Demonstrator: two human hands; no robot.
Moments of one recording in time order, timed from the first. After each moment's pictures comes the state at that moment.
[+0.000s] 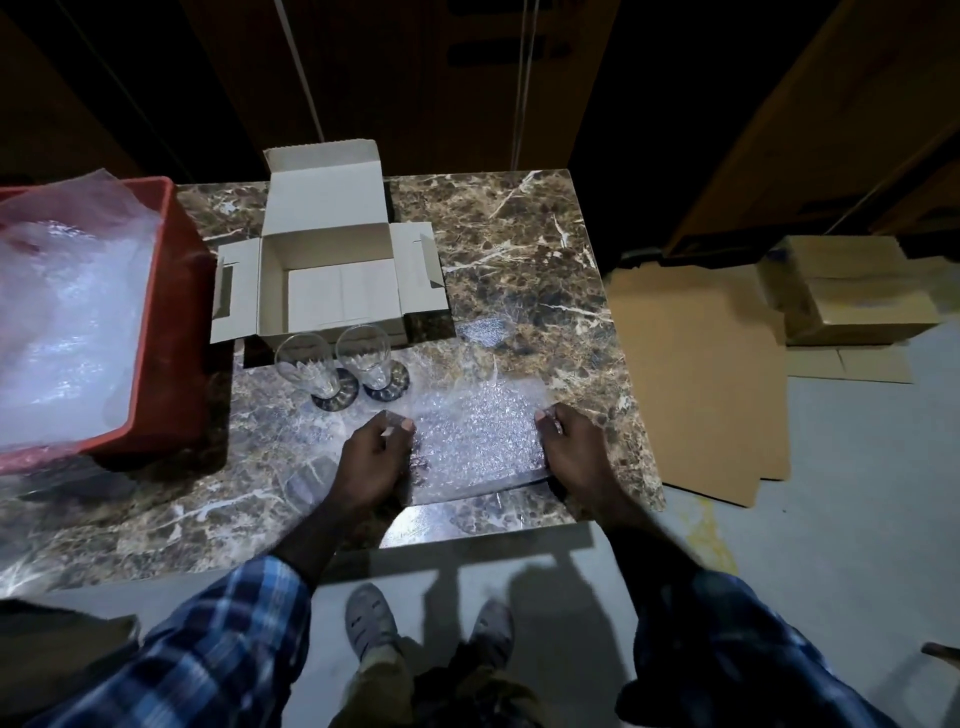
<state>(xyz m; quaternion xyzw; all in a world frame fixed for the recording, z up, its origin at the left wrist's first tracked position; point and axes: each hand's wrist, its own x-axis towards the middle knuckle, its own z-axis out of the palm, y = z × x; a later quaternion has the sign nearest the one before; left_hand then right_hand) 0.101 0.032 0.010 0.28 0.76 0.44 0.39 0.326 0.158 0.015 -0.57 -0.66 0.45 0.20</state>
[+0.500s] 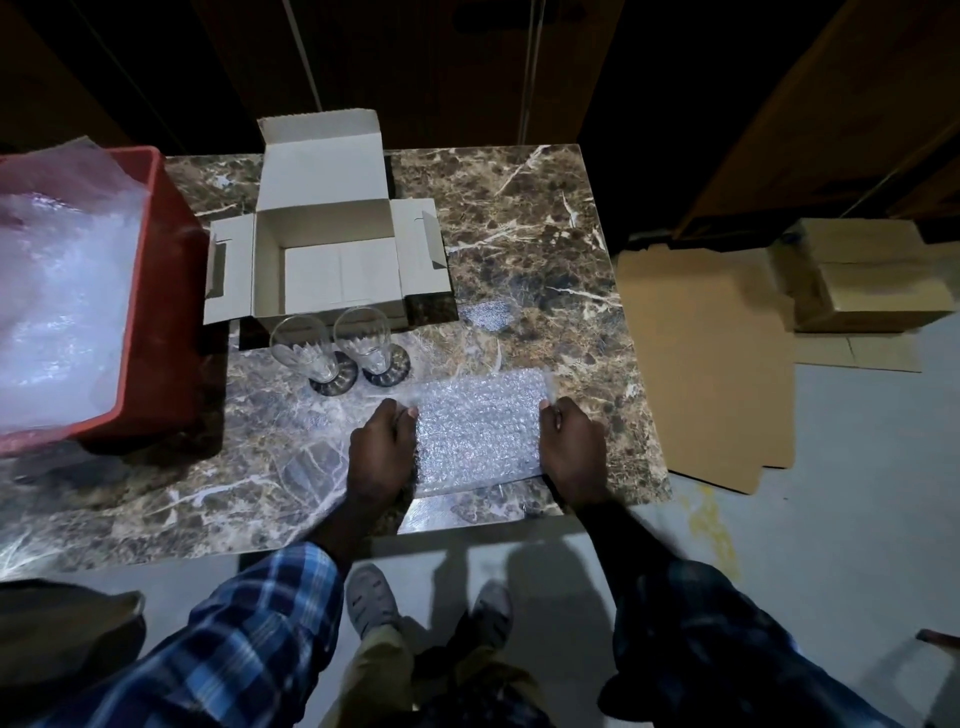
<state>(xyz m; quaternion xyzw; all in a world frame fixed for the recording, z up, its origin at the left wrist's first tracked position) 0.117 0.041 -0.006 0.35 0.84 0.35 0.22 0.314 0.149 0.006 -0.63 -0.69 0.32 0.16</state>
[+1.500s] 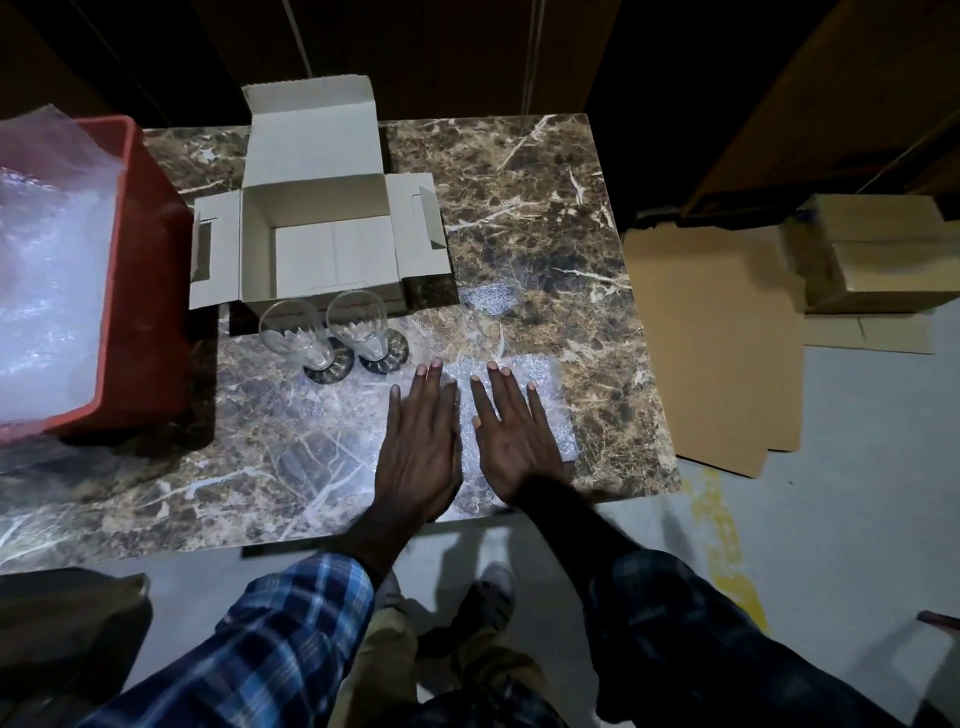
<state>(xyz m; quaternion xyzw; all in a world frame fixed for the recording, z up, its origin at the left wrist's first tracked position) 0.151 0.038 -0.028 0.62 0.77 0.14 0.05 0.278 0.123 -0.040 -0.40 -0.91 0.15 0.00</state>
